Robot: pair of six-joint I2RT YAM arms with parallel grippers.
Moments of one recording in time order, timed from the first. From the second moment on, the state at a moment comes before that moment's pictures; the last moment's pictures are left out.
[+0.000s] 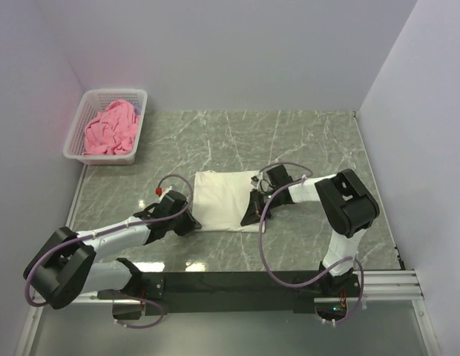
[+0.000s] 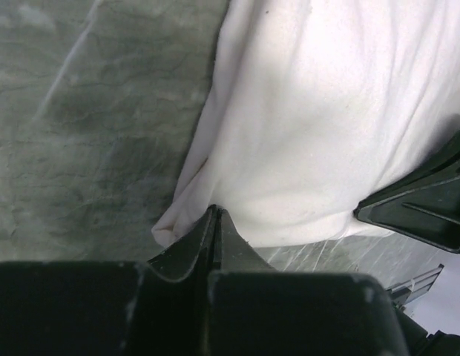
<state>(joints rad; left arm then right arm) -0.64 1.22 0.42 -0.07 -0.01 -1.14 0.43 1.83 0.80 -0.11 -0.87 0.52</state>
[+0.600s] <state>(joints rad) -0.64 1.18 0.43 -0.20 -0.05 -1.16 0.37 1.62 0.64 -0.23 -0.70 0.49</state>
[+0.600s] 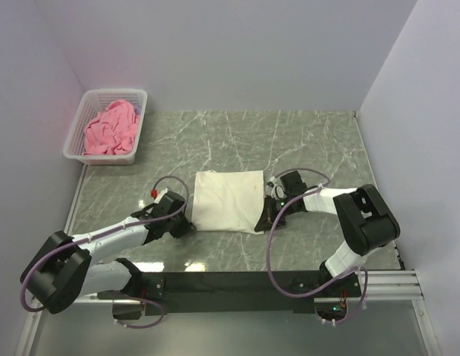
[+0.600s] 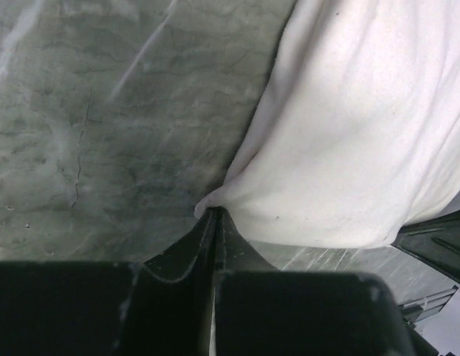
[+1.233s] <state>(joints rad) -0.56 1.21 0.74 -0.29 -0.20 -1.01 0.31 1.43 0.86 -0.25 -0.51 0.52</state>
